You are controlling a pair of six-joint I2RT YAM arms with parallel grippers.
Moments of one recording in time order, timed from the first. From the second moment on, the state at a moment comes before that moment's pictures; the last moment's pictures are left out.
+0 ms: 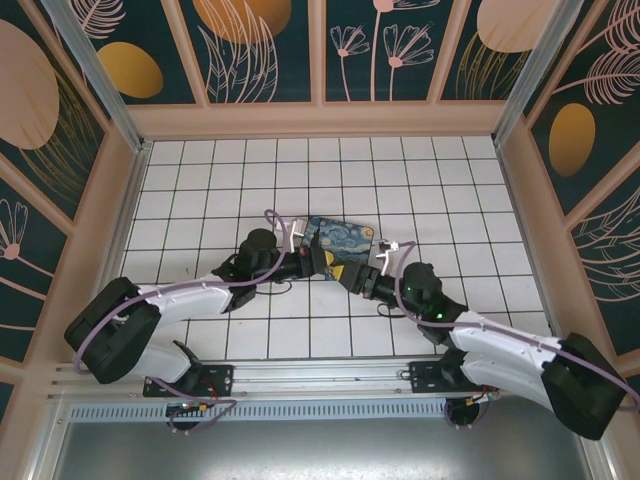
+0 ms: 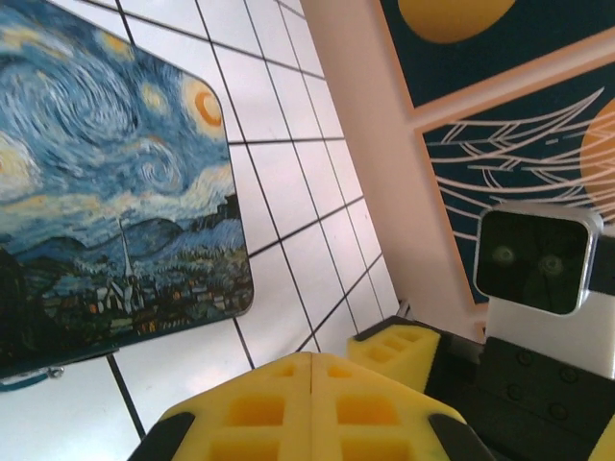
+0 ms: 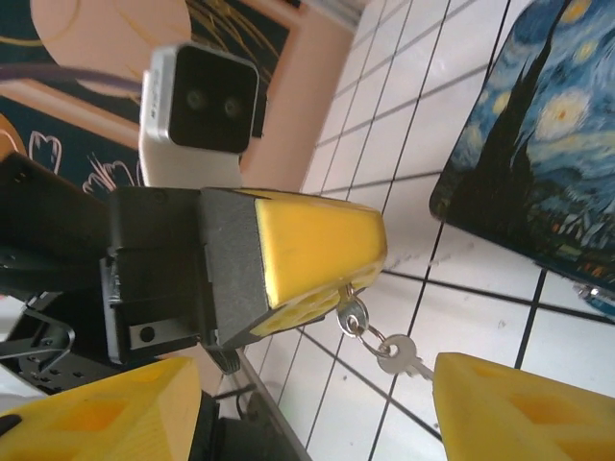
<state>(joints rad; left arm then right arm) -0.75 1.40 0.56 0.54 0.43 -0.99 0.81 0.87 0.20 0.53 -0.25 1.04</state>
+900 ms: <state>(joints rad) -0.75 1.24 0.43 0.79 0.21 -1.18 0.94 1.16 0.25 0.94 0.09 1.13</state>
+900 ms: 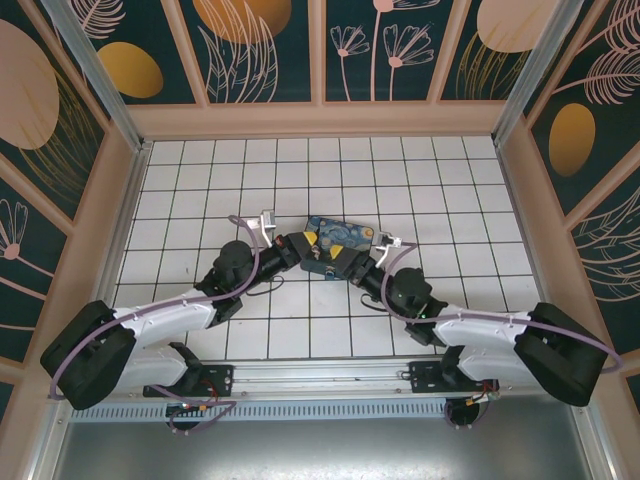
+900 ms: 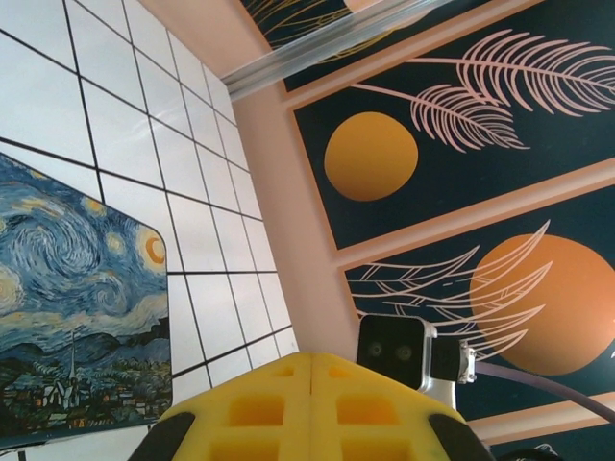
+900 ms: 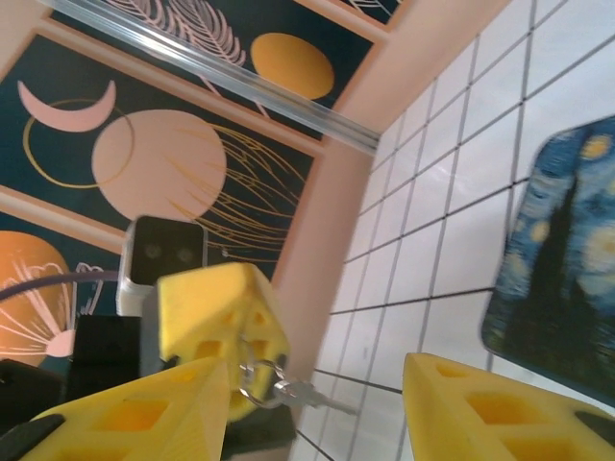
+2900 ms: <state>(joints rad) -0.75 1.23 0.42 0.82 0.16 -1.19 0.95 1.42 0.38 1.14 0.03 1.15</state>
